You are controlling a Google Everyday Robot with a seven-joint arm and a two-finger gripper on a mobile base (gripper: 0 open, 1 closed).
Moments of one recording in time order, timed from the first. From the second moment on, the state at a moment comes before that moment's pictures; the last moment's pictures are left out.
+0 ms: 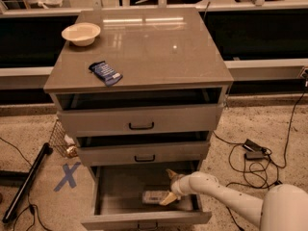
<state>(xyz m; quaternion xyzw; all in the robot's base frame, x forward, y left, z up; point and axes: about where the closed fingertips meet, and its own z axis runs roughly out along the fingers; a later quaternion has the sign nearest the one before) 0.577 -0.060 0.211 -0.59 0.72 0.15 0.33</state>
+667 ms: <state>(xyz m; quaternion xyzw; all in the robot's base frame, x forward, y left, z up) 0.586 -0.077 0.170 -0.58 0.73 0.16 0.31</state>
